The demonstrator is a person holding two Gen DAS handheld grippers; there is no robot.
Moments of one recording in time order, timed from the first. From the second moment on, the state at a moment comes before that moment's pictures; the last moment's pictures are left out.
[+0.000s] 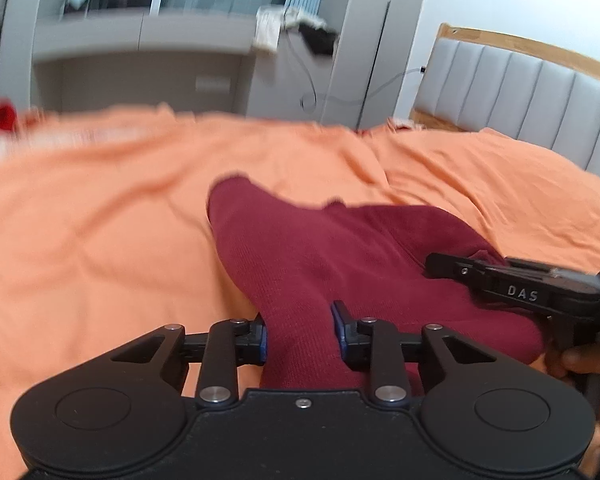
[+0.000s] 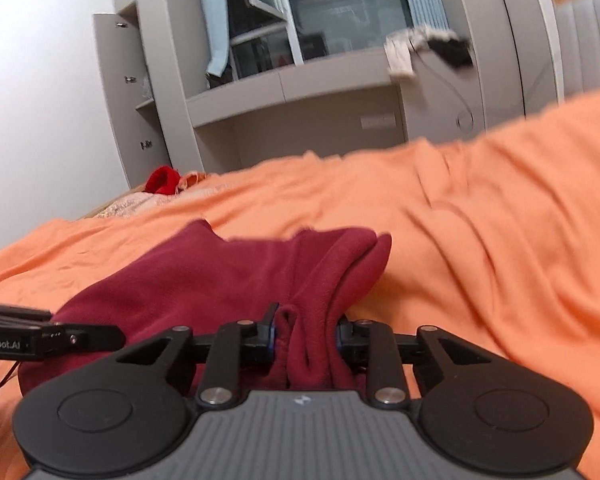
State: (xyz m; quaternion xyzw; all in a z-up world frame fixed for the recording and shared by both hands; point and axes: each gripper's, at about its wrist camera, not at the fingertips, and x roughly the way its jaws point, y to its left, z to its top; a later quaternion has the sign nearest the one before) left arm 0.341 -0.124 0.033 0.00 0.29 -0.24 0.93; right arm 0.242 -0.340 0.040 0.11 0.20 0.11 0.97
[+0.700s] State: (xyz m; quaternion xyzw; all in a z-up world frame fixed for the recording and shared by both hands) left arm 0.359 -0.004 0.040 0.00 0.30 -0.06 0.95; right arm 0.315 -0.160 0.048 -0.04 0.18 0.19 0.96
